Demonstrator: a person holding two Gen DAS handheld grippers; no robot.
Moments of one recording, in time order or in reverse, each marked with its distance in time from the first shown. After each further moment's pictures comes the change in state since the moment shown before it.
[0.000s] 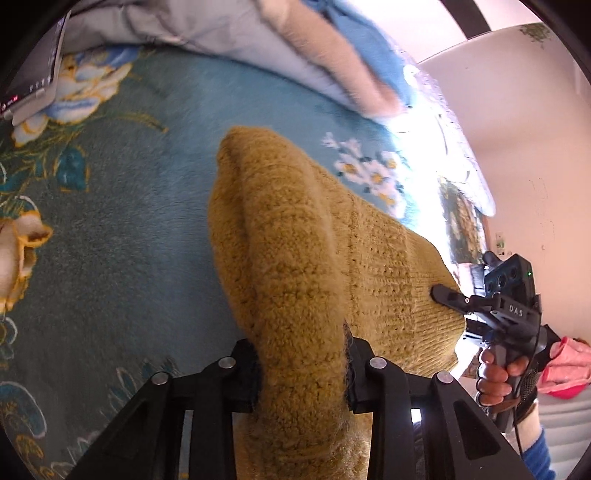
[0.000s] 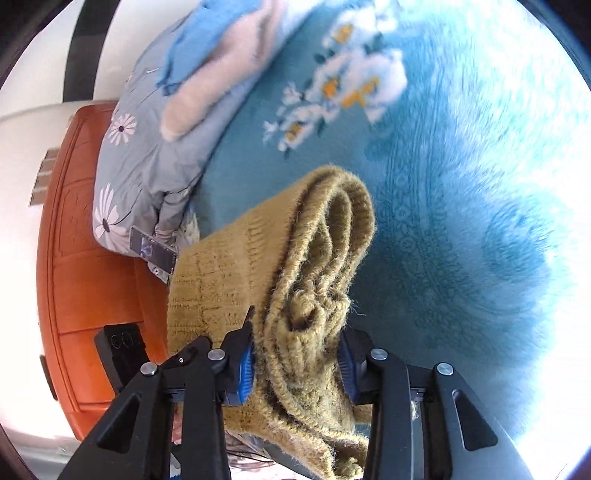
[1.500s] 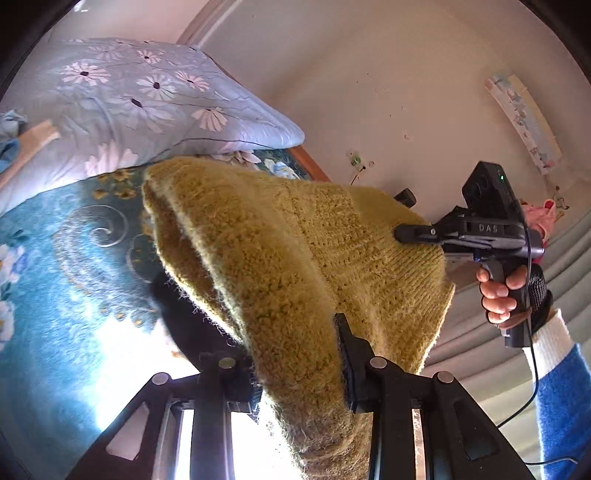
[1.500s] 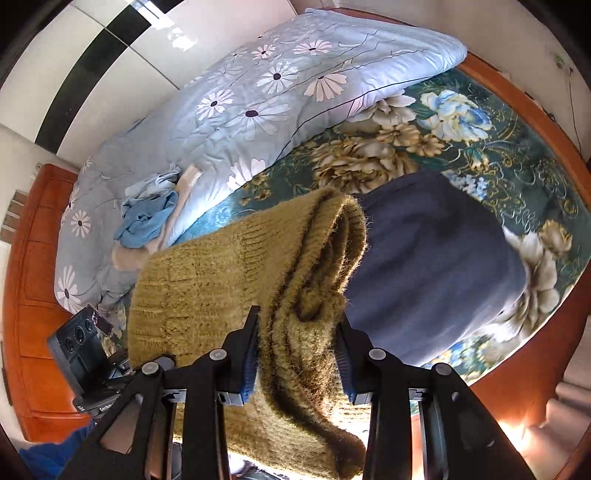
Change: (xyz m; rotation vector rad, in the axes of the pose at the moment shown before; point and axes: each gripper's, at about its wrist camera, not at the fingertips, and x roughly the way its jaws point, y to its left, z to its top) left arm 0.179 -0.489 -0.025 0.581 0.088 -0.382; right arm -0.496 -0.113 0.051 -0.085 -0.327 -0.423
